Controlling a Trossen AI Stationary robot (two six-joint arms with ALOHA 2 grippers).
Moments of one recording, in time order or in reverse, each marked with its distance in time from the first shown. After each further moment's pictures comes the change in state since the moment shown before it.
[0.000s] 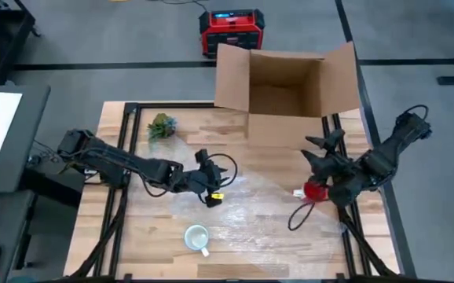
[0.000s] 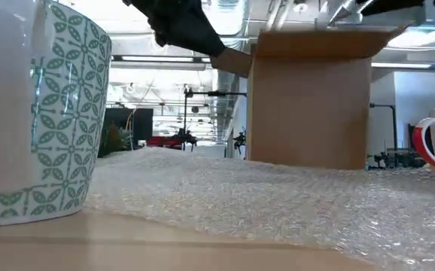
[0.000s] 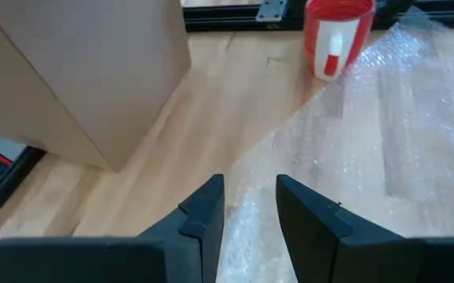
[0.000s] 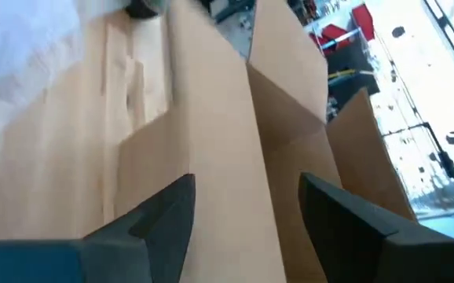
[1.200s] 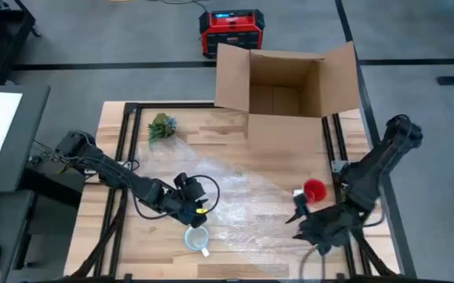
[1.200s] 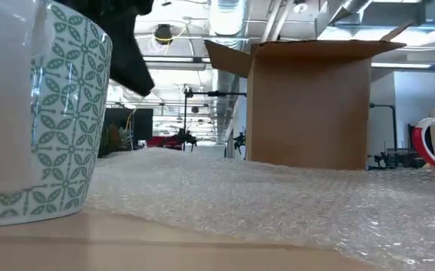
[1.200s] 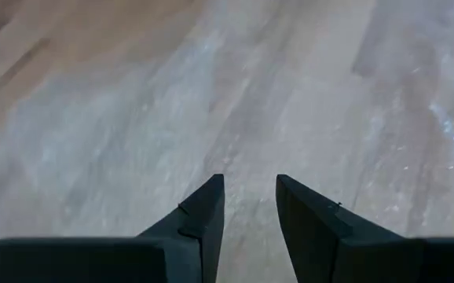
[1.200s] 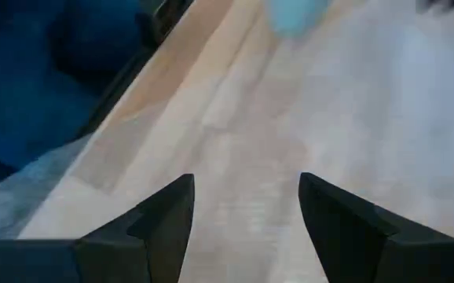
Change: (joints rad) left arm -0.211 0.001 -0.094 -0.296 -0.010 -0.646; right arm 0.105 0.262 -0.202 0.842 -0.953 0.063
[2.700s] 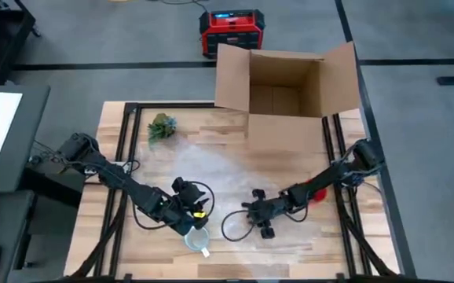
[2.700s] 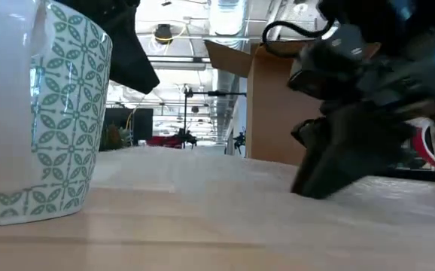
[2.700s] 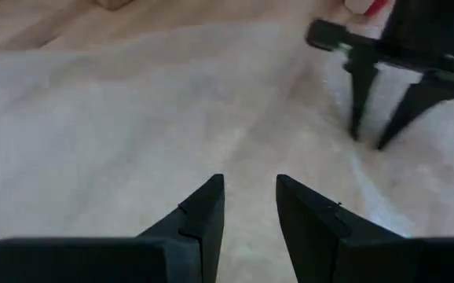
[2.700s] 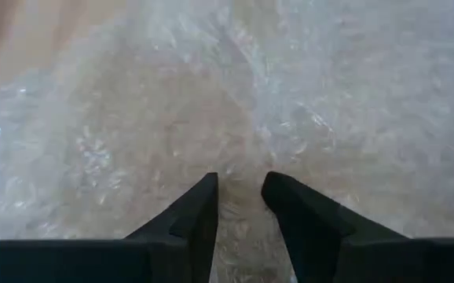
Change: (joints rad) left arm -0.088 0.047 -0.014 0.066 -0.214 -0.147; right arm -0.405 0.573 -0.123 0.662 -0.076 0.091
